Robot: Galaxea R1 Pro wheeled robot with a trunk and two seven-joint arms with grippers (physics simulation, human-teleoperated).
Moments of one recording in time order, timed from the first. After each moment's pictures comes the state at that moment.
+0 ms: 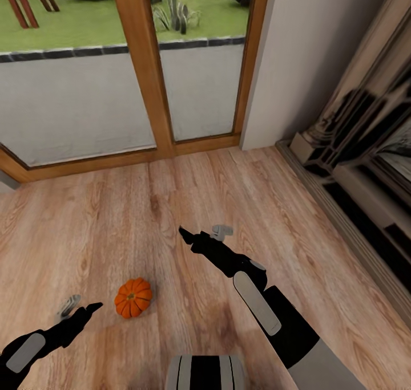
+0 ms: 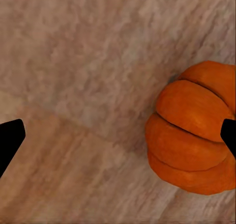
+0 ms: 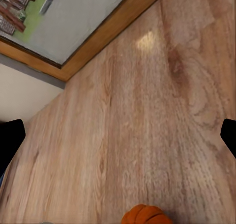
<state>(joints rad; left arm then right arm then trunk) -0.48 0.41 -0.05 -0.49 1.09 0.40 -0.24 -0.60 0.06 0.53 -1.31 -0.85 0.28 0.00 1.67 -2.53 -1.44</state>
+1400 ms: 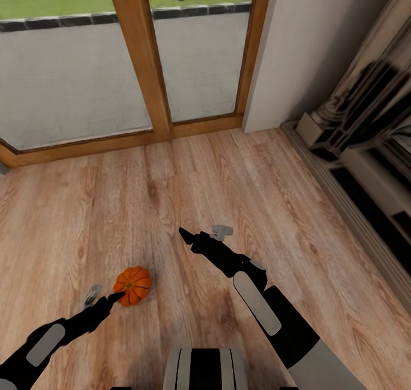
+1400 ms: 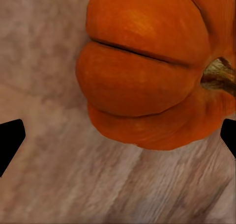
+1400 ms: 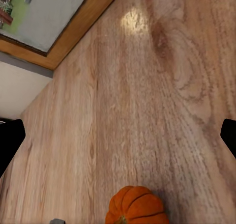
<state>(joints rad) -0.49 0.35 -0.12 -0.59 1.08 0.45 -0.36 -0.60 0.06 0.53 -1.31 -0.85 0.28 0.00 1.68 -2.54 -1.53</state>
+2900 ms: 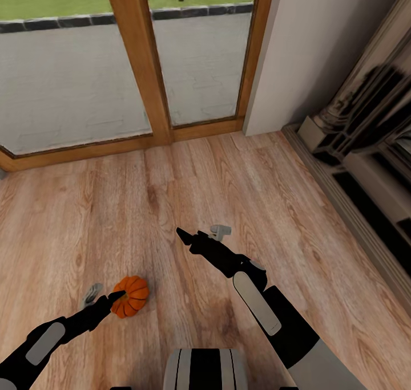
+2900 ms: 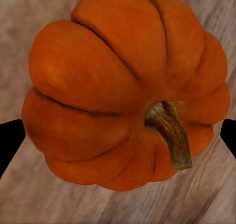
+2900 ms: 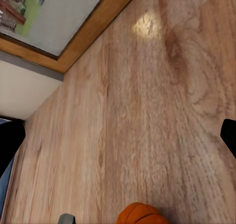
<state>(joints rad) -0.49 0.36 -0.12 -0.60 1.08 0.46 -0.35 -0.60 0.06 0.53 -1.31 -0.84 0.28 0.05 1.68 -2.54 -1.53</state>
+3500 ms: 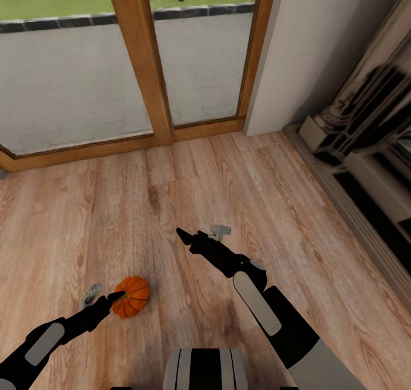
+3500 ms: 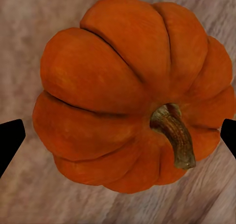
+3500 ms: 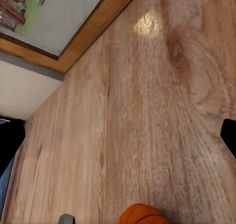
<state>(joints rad) -0.49 0.36 -0.12 -0.60 1.08 0.46 -0.35 -0.60 0.06 0.53 -1.31 -0.84 0.28 0.05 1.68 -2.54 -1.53</state>
